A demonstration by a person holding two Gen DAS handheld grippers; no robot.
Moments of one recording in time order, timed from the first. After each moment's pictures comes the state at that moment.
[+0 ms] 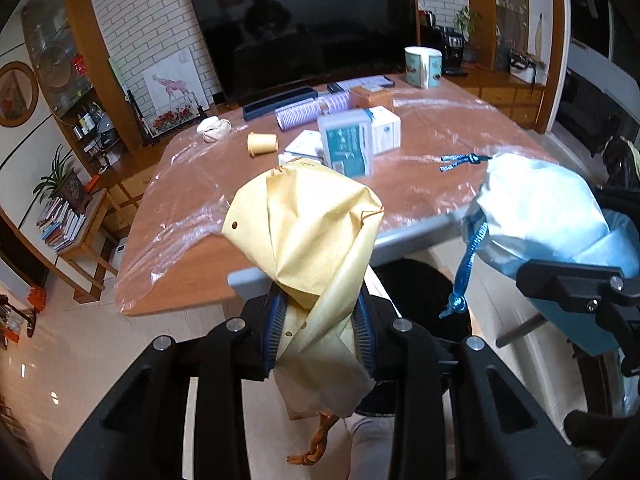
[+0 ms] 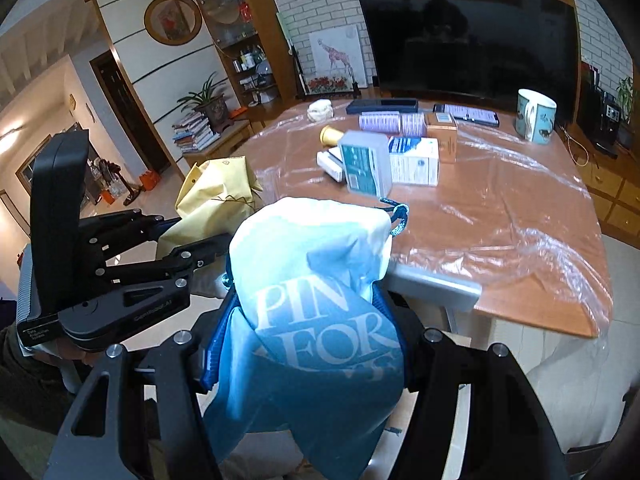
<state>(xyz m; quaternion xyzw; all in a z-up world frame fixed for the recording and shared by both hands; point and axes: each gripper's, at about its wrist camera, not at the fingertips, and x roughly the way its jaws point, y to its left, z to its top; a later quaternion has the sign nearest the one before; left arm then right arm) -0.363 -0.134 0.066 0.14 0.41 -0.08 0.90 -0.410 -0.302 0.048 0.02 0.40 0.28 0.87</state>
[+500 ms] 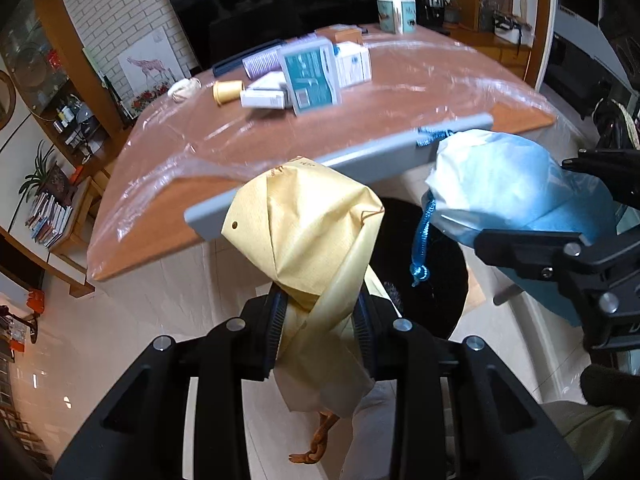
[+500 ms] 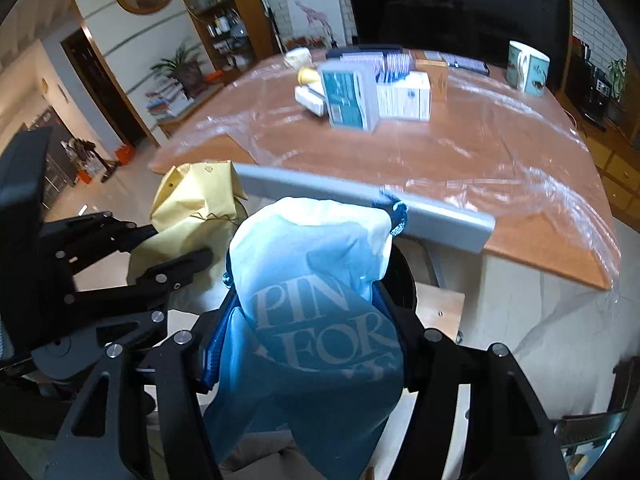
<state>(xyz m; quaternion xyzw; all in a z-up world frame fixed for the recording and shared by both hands) -0.379 -0.140 0.018 0.16 0.46 -0.10 0.87 -0.410 -0.284 -0.001 0.00 0.47 0.23 0.85</state>
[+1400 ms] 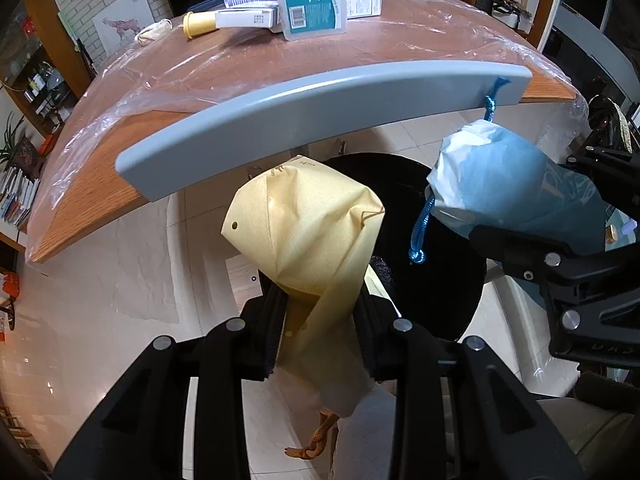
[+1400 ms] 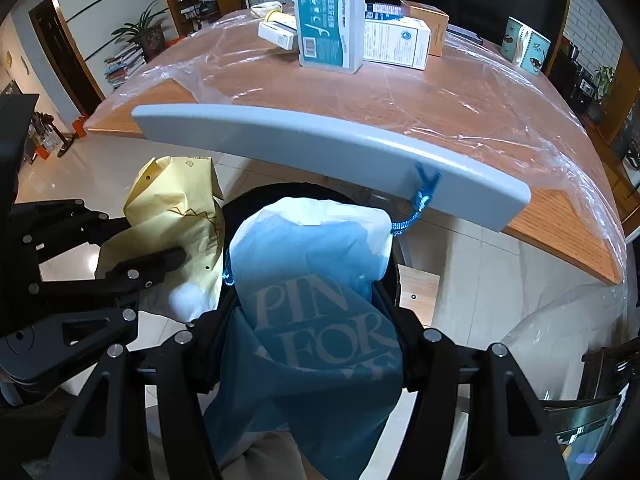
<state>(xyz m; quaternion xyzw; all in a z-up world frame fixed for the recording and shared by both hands) -0.345 -0.127 -0.039 0.13 0.52 -0.13 0.83 -0.382 -0.261 -0.057 -0.06 0.51 0.17 0.84</state>
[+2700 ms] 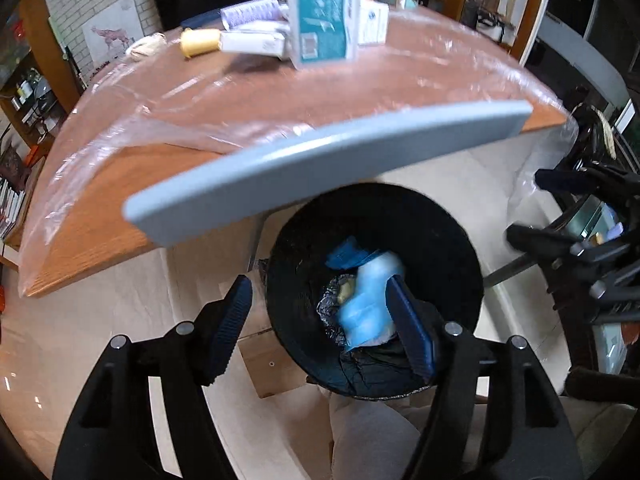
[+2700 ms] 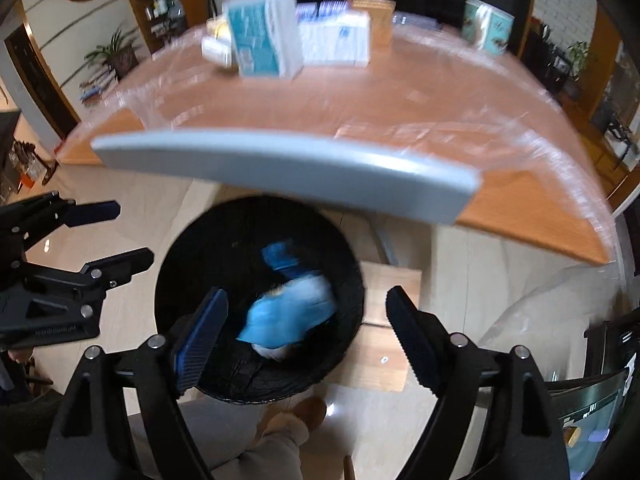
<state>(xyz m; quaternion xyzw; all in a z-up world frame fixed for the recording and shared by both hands) -0.330 -0.094 -0.016 0.11 0.50 -0.17 0.84 -0.378 -0.297 -0.033 -0.02 0.48 0.13 0.87</state>
